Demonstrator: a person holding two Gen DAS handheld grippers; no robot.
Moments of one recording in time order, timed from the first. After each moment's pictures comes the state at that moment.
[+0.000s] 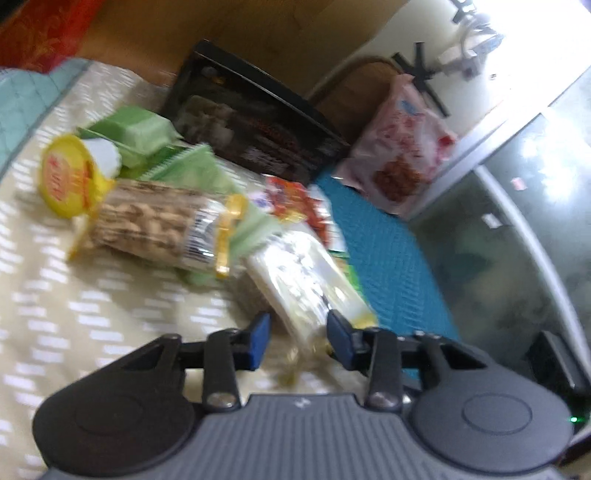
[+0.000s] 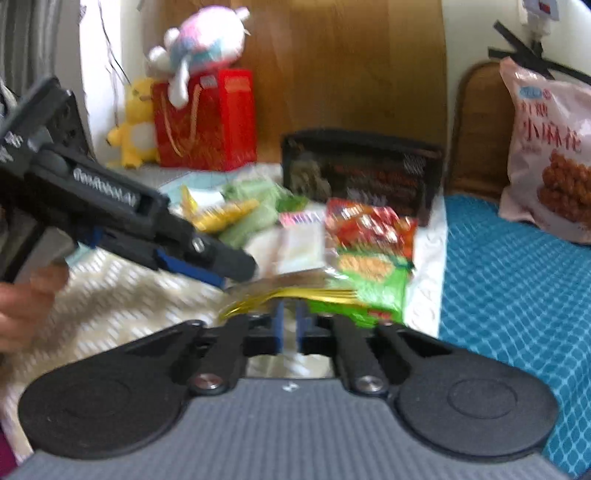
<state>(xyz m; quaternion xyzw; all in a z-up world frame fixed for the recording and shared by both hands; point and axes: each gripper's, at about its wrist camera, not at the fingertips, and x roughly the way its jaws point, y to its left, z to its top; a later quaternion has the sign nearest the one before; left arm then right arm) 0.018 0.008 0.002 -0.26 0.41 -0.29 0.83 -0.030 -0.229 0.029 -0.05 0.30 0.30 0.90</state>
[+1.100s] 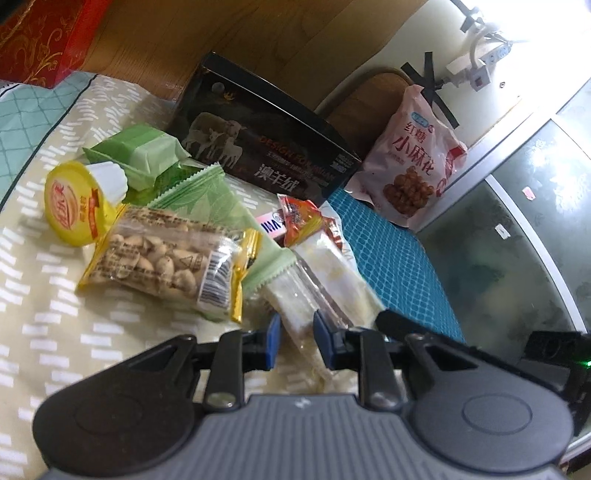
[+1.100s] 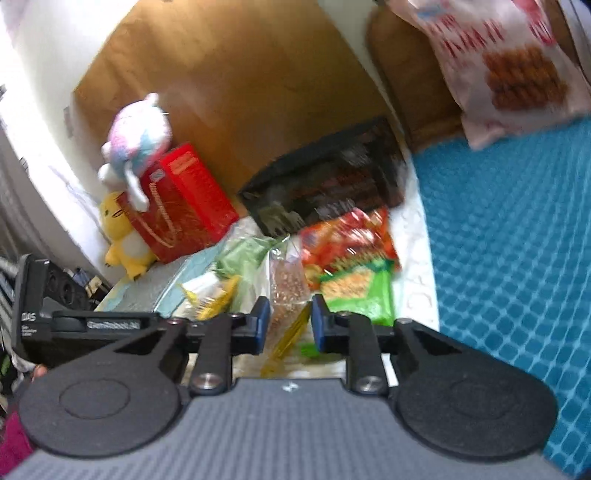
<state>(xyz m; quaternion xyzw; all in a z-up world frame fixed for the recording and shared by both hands) 0.025 0.013 0.005 -0.25 0.41 -0.25 0.84 -0.004 -0.269 0.038 0.20 0.33 0.26 0.89</state>
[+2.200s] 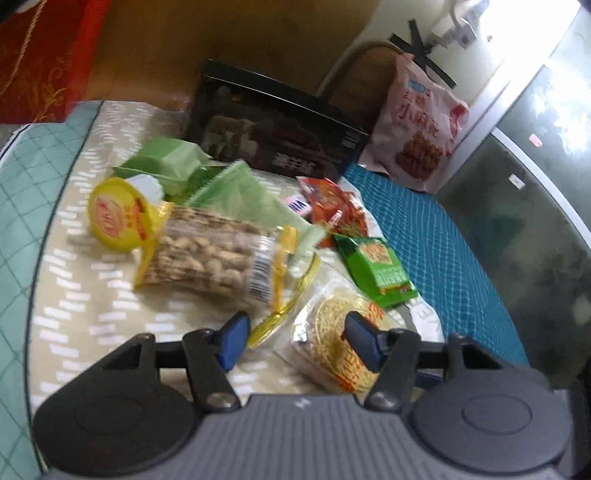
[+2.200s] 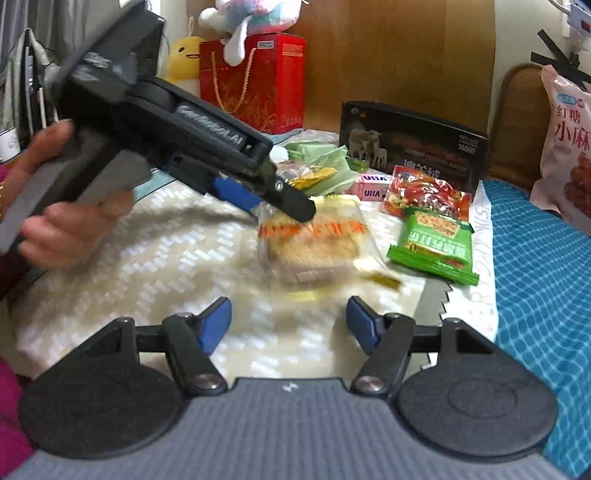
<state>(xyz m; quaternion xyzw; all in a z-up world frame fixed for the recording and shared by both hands) 0.005 0.020 0.014 -0.15 0.42 -0.25 0.86 -0.071 -0.195 0.023 -0.09 0.34 0.31 0.88</state>
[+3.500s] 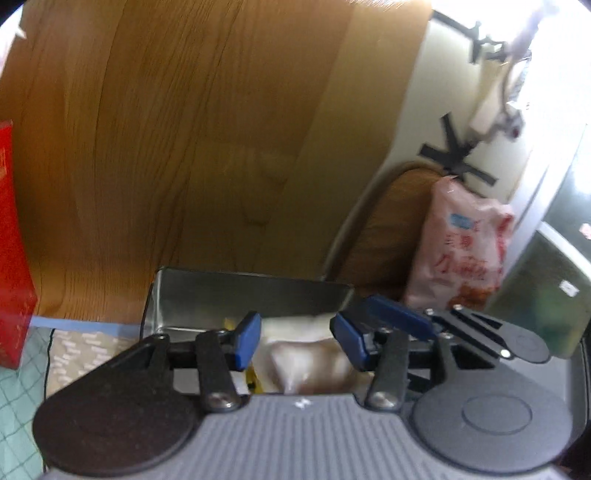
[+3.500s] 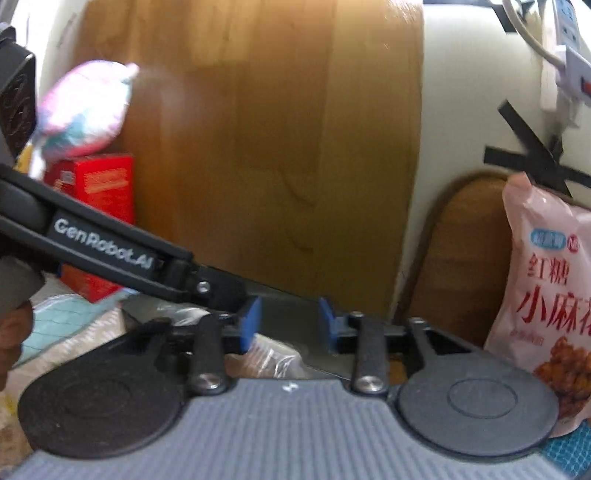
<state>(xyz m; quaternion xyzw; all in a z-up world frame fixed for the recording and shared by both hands) 0.193 -0.032 0.095 -0.11 0.32 -0.19 0.92 0.168 -0.204 0.072 -0.07 0.21 0.20 0.96</state>
